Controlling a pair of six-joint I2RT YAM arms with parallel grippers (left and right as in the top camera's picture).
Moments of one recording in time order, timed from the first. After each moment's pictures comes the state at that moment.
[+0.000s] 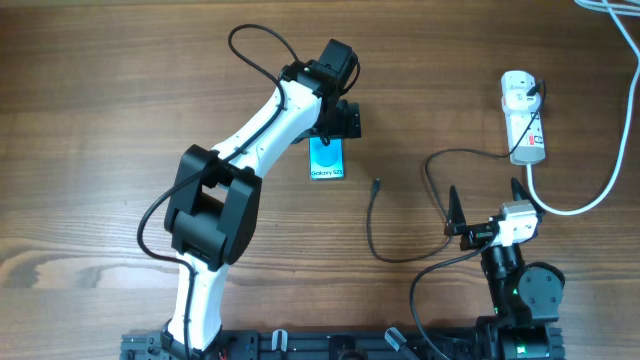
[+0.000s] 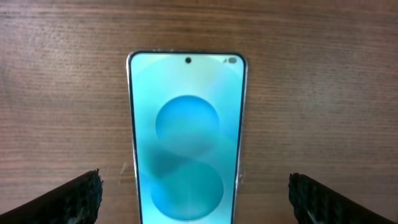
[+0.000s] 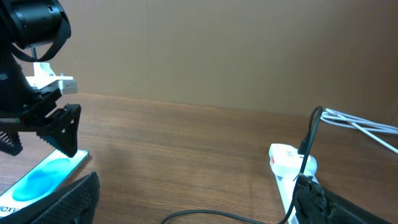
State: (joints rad) left arm -0.52 2.18 1.76 -0.93 -0.01 -0.56; right arm 0.03 0.02 0.01 0.00 -0.08 -0.07
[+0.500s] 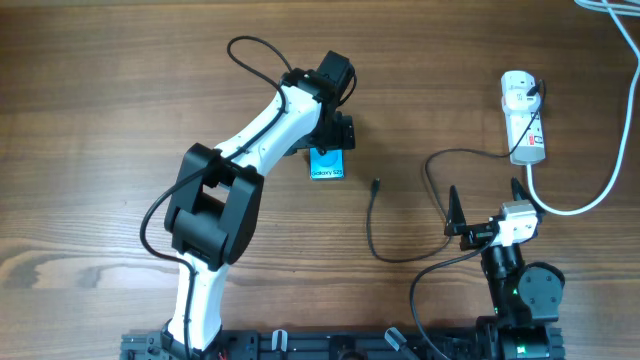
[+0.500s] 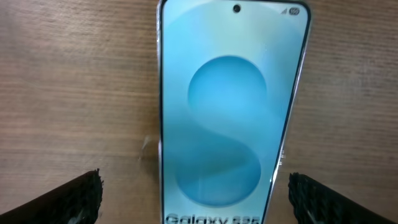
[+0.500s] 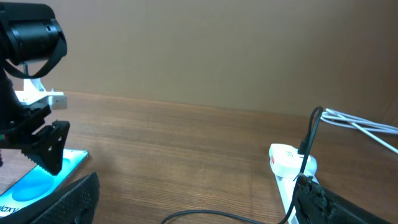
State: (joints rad) left arm -0.52 2.18 1.72 -0.99 -0.02 -0.59; right arm 0.03 0.02 0.01 0.00 -0.08 -0.07
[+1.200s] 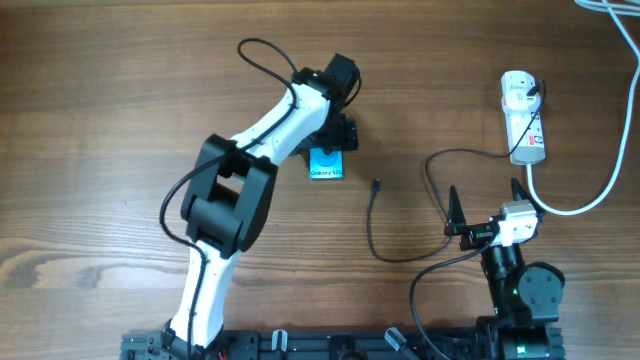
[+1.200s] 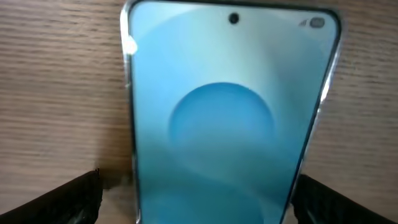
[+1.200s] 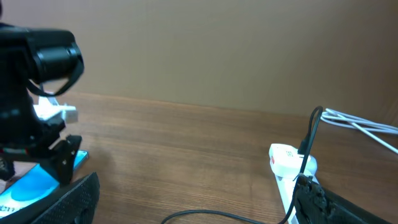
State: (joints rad) left arm -0.54 2.29 1.79 -0.99 -0.04 -0.59; right arm 0.03 0.02 0.01 0.00 -0.08 -0.07
